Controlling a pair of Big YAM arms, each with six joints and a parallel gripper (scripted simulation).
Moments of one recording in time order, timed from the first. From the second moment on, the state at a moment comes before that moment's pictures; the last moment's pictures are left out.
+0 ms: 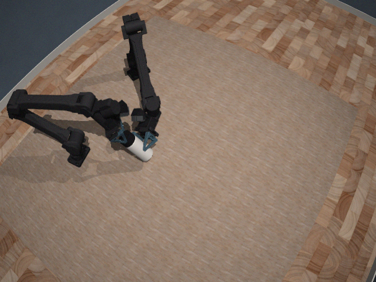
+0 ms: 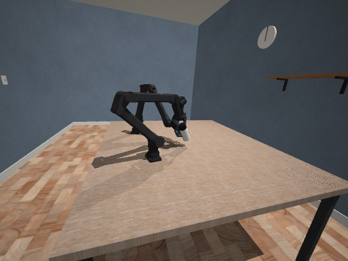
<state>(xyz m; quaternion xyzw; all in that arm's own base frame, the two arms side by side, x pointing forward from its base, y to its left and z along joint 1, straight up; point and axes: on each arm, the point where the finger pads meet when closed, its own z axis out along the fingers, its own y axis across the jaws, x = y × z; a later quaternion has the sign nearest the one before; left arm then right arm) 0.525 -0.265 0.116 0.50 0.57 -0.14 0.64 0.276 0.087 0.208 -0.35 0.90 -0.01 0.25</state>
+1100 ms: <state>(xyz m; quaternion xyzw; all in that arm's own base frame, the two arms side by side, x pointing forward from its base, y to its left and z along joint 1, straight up) 0.525 -0.265 0.115 0.50 0.57 -0.14 0.64 0.275 0.088 0.207 -0.59 0.77 -0.08 0.23</state>
